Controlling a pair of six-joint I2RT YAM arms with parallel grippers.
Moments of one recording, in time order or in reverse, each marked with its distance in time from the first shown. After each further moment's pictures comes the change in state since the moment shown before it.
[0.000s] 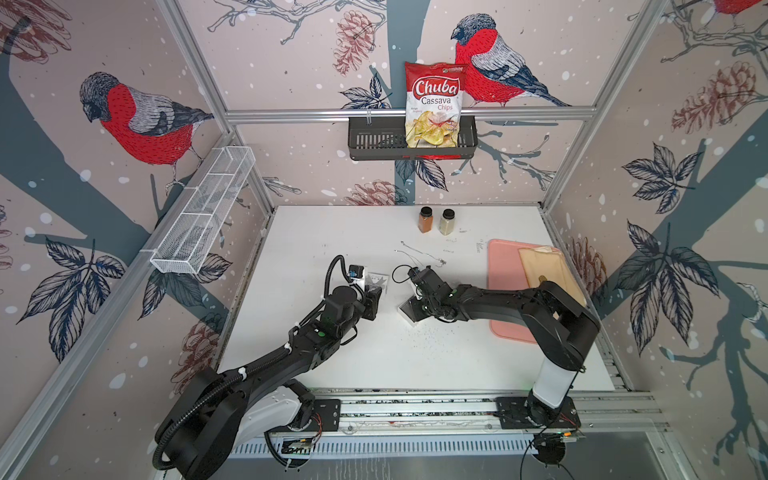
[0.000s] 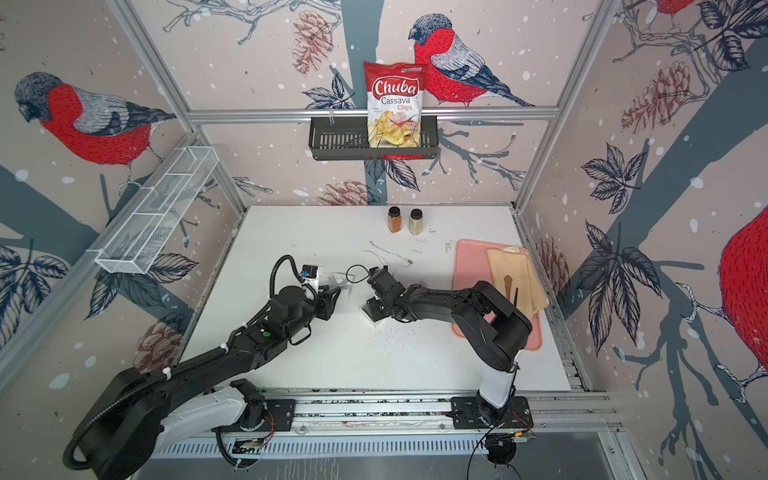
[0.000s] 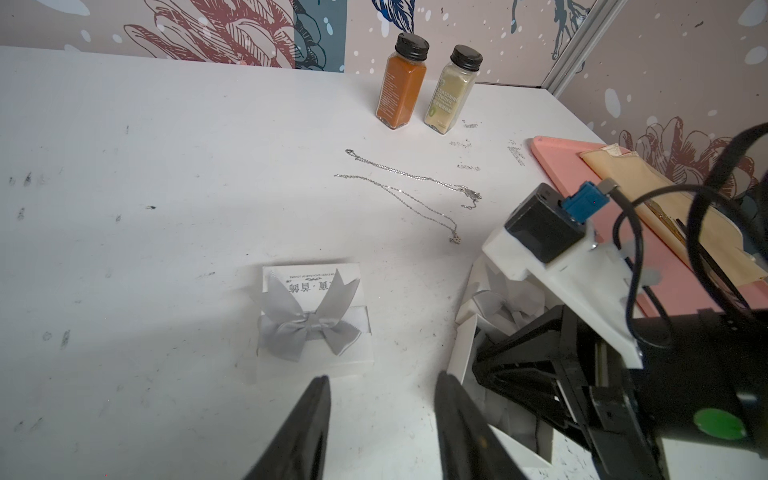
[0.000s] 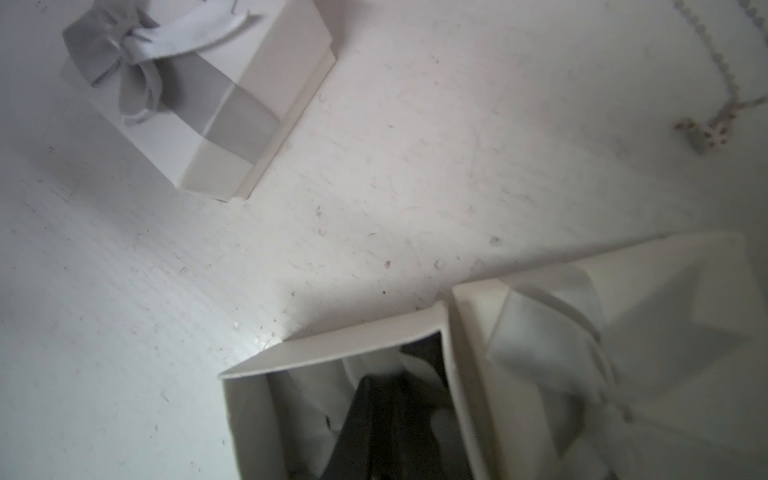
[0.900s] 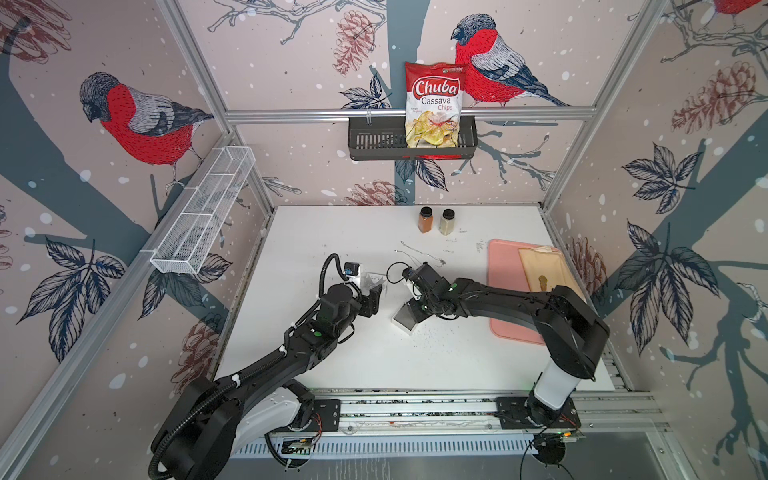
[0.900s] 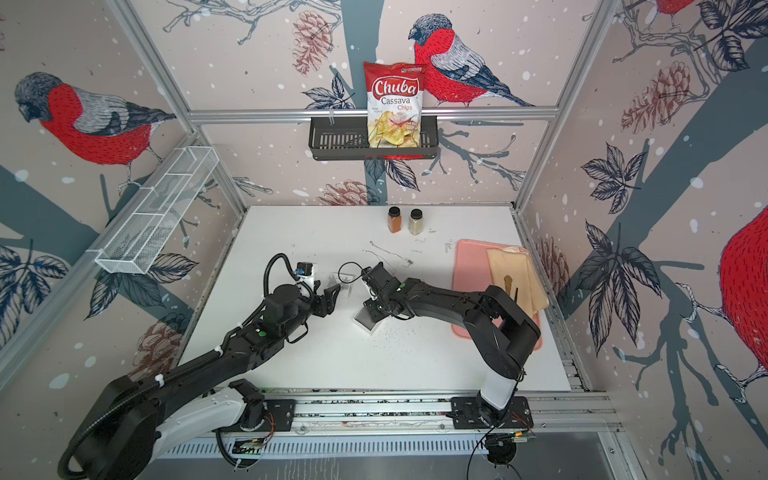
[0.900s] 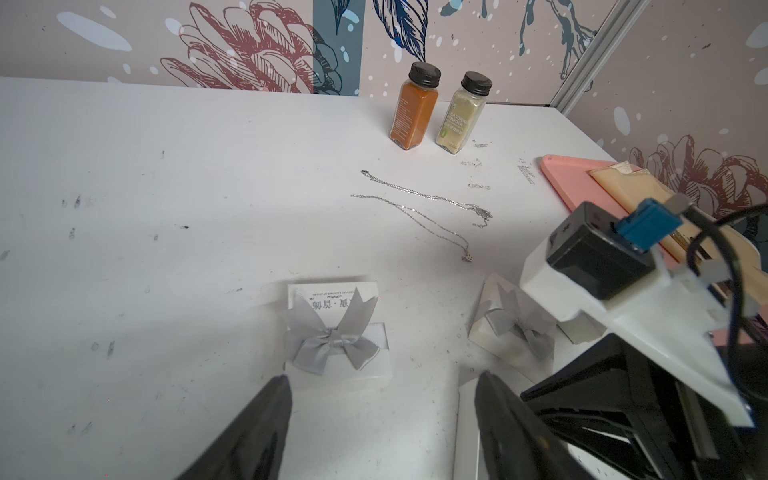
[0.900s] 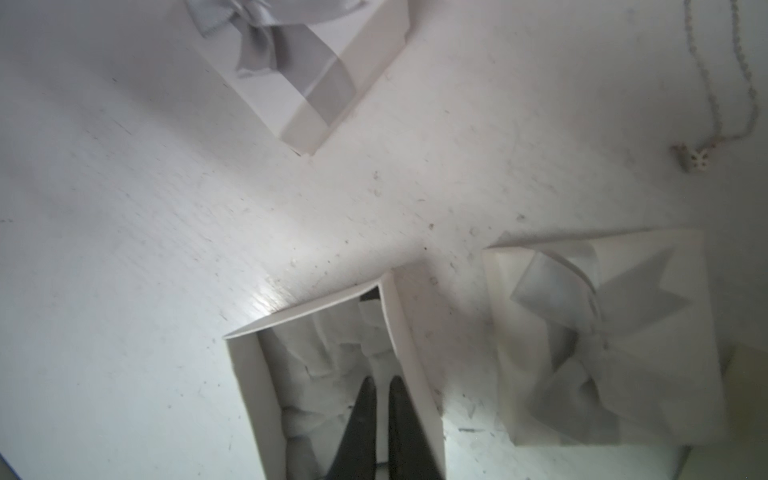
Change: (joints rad) left arm 0.032 -0.048 0.010 -0.020 -0.024 0.026; right arm 0.034 -0.068 0.095 -0.255 0.011 -0.100
